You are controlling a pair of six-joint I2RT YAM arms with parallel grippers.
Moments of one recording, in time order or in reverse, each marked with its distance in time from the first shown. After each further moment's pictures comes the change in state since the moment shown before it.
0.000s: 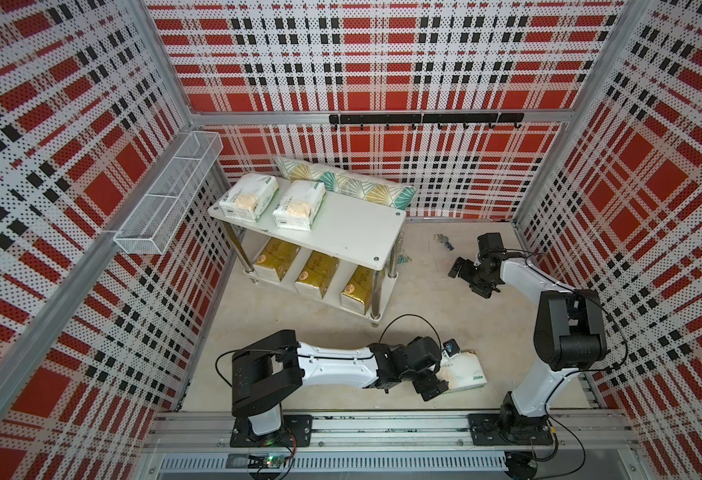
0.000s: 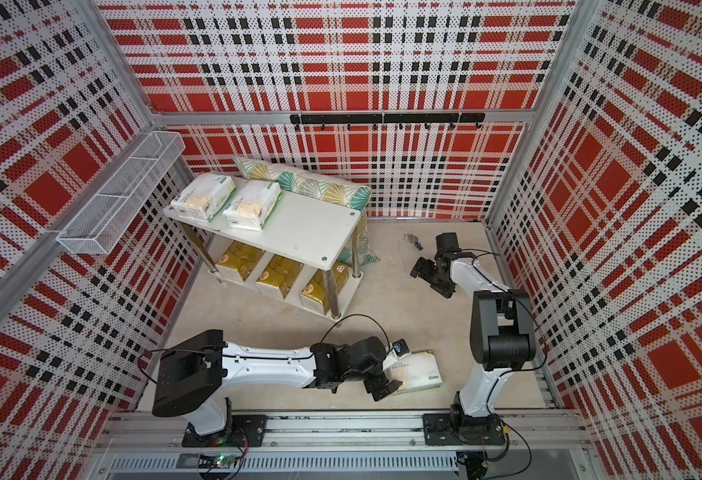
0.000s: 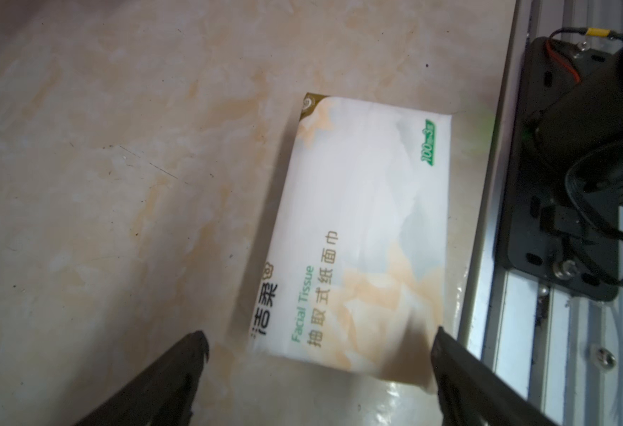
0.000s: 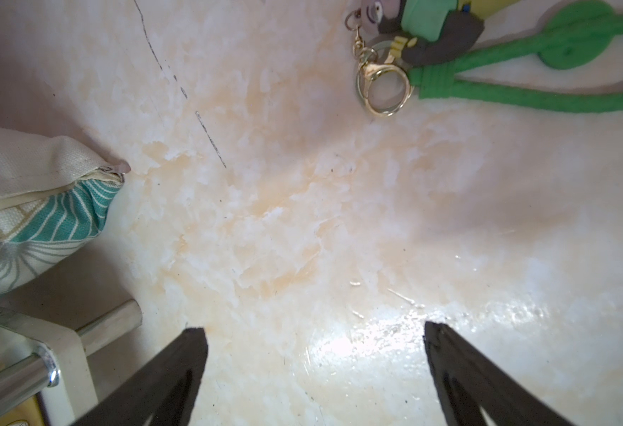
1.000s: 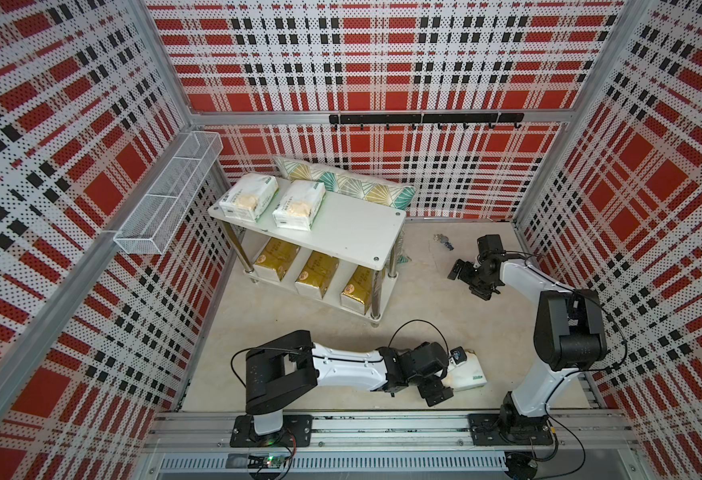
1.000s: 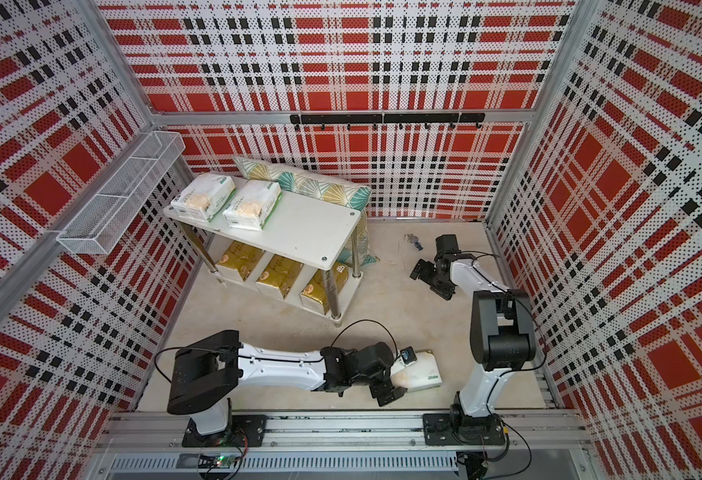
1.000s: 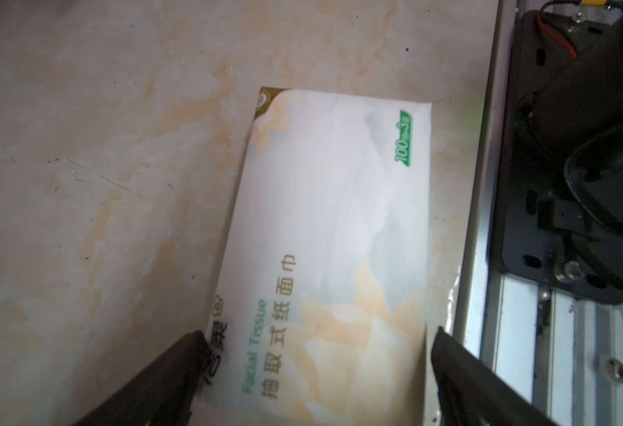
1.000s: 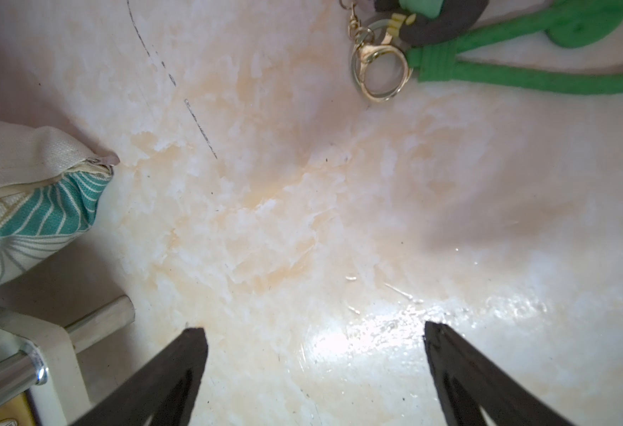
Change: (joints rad) left arm -0.028 0.075 0.035 0.019 0.017 0.014; right arm 0.000 0.000 -0.017 0.002 -0.008 -0.002
